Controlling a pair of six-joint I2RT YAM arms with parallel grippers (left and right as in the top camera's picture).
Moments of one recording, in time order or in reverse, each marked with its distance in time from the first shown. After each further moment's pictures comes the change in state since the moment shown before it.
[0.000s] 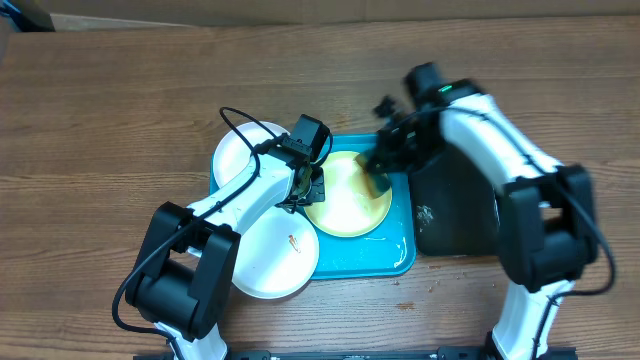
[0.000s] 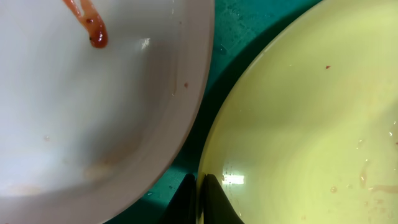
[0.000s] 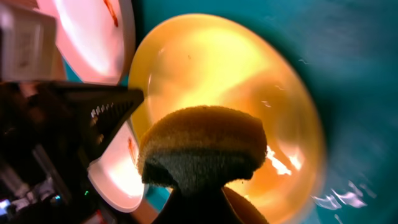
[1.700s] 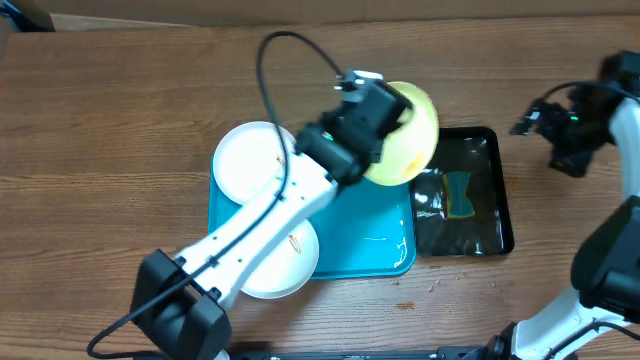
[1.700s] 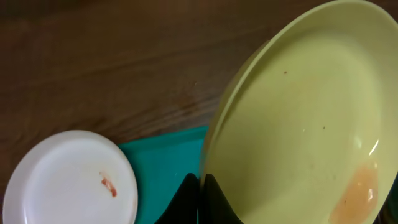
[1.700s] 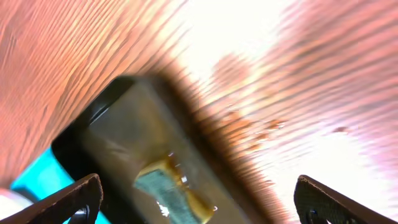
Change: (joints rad) left arm -0.298 -0.092 0.423 -0.057 -0.431 0.106; right arm -0.621 -0.126 0.028 -0.081 0.360 0.226
